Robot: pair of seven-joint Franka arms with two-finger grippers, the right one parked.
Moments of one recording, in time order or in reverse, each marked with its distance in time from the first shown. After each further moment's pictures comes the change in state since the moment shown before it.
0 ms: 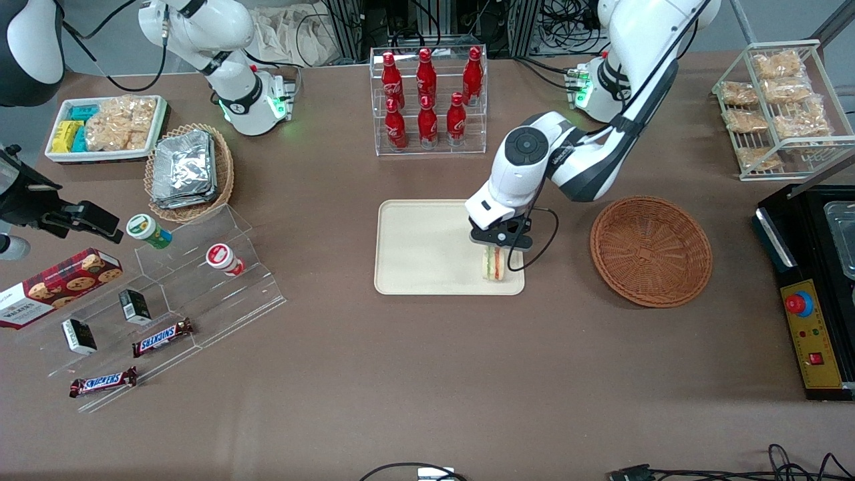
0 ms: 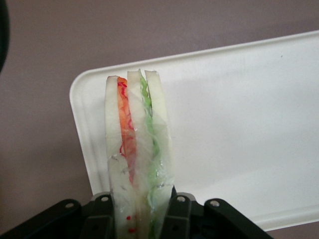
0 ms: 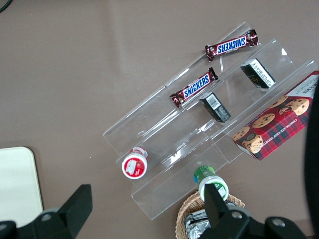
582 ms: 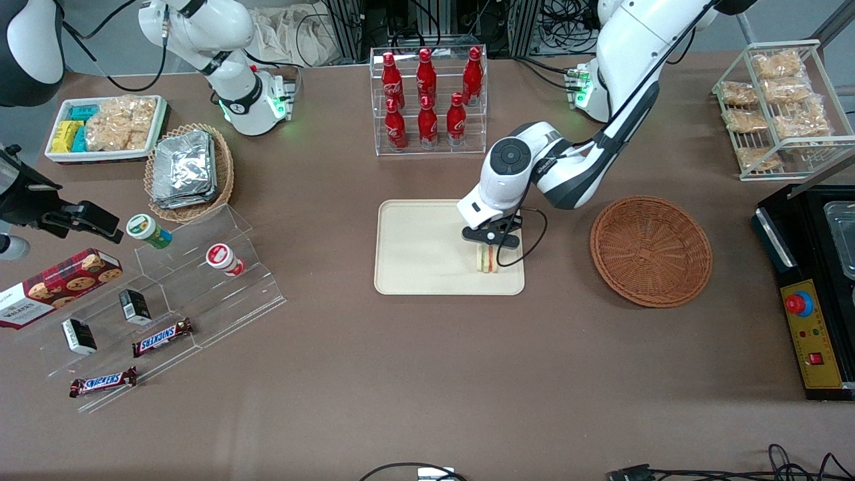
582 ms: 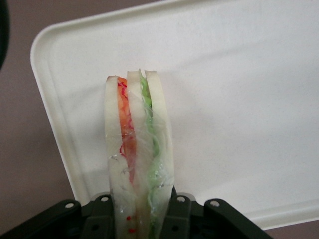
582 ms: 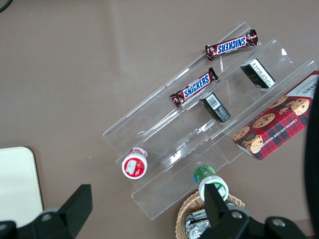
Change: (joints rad) arm -0.031 0.073 0.000 -0.024 0.058 0.011 -0.053
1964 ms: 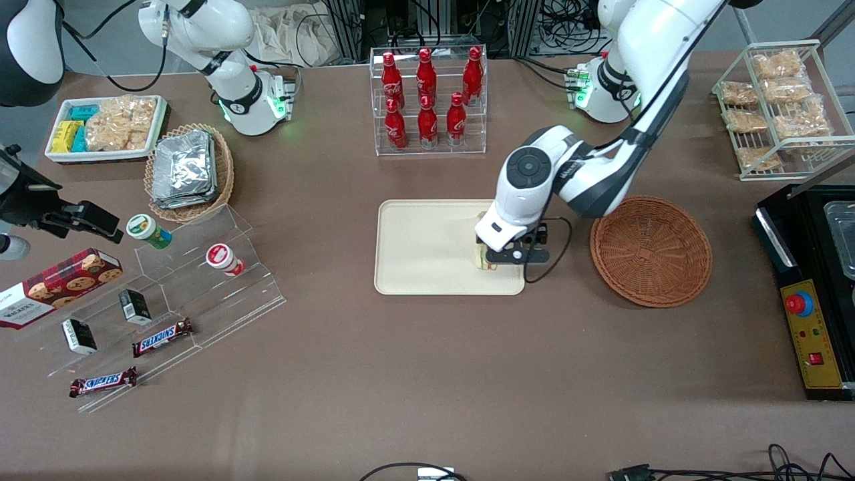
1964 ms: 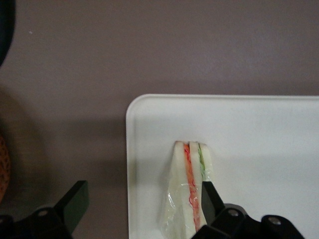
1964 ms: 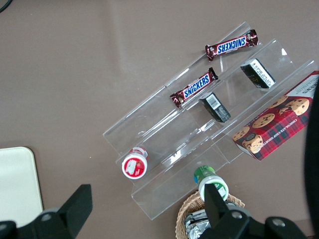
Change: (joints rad) arm 0.081 -0.051 0.009 0.191 0.004 -0.236 -0.107
